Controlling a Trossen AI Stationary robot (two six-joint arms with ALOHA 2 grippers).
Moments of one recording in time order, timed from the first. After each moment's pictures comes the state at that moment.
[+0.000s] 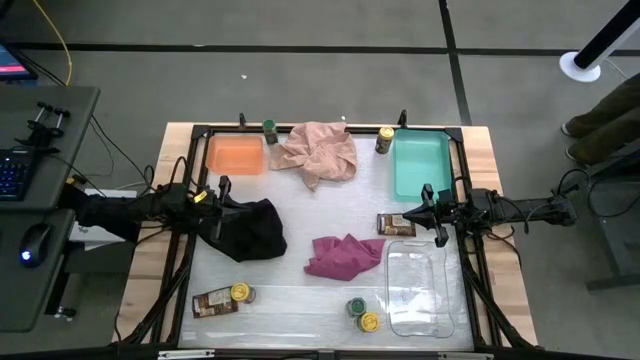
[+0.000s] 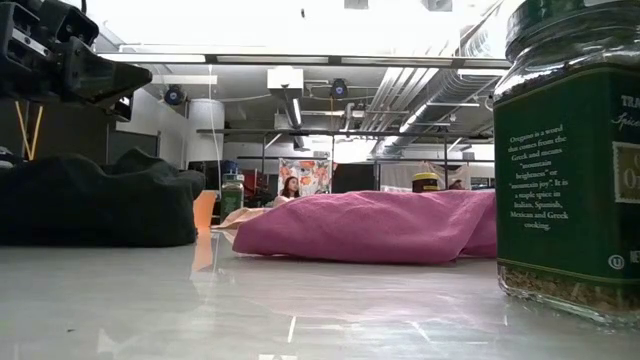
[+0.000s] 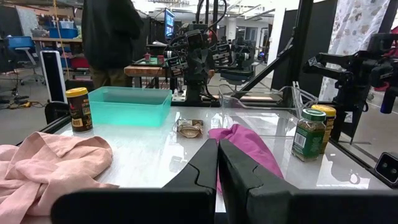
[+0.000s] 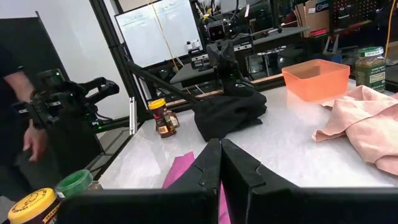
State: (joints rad) left arm -0.01 0.00 0.01 0.00 0.01 -0.02; right arm 0.08 0.02 0.01 0.02 0.00 0.27
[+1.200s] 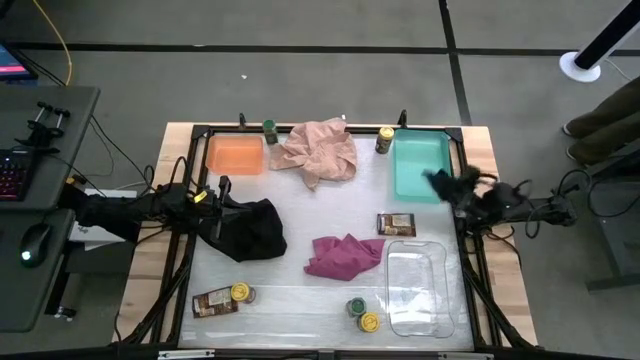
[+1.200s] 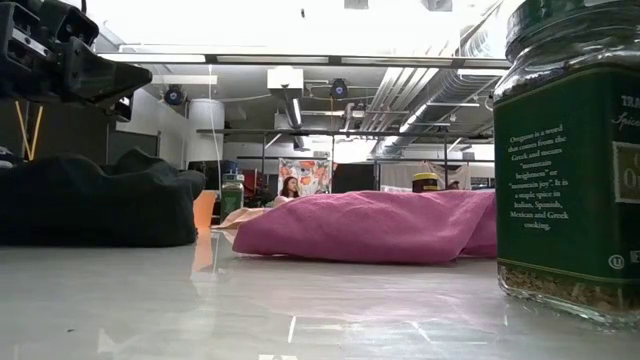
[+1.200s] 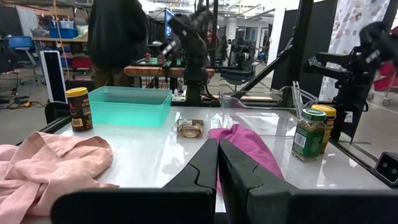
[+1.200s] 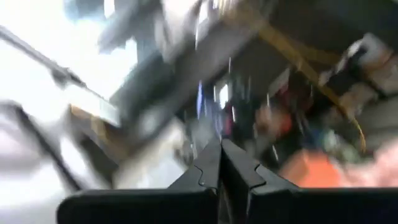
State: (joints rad) left arm -0.01 0.00 0.01 0.00 0.01 -0.02; right arm 0.08 0.03 0.02 0.55 0.47 0.64
